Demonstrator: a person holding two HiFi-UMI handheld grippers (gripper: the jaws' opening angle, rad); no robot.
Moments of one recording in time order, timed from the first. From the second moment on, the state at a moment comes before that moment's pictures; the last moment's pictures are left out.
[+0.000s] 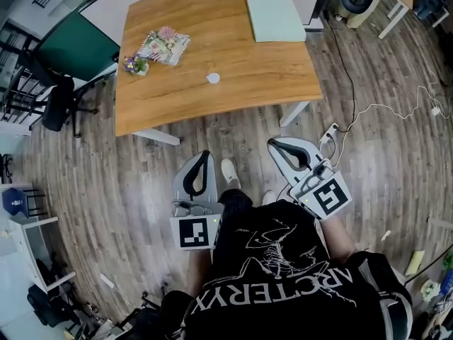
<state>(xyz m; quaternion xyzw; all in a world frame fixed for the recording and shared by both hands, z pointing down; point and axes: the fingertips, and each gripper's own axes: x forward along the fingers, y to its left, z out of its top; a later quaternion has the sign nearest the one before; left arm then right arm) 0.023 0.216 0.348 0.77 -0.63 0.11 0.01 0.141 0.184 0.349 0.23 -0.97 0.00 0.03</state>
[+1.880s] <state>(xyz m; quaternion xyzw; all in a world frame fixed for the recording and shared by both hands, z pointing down) -0.182 -0.032 0.377 0.71 -0.69 0.15 0.07 -0.104 -0.131 0.714 0.15 -0.91 0.11 0.36</state>
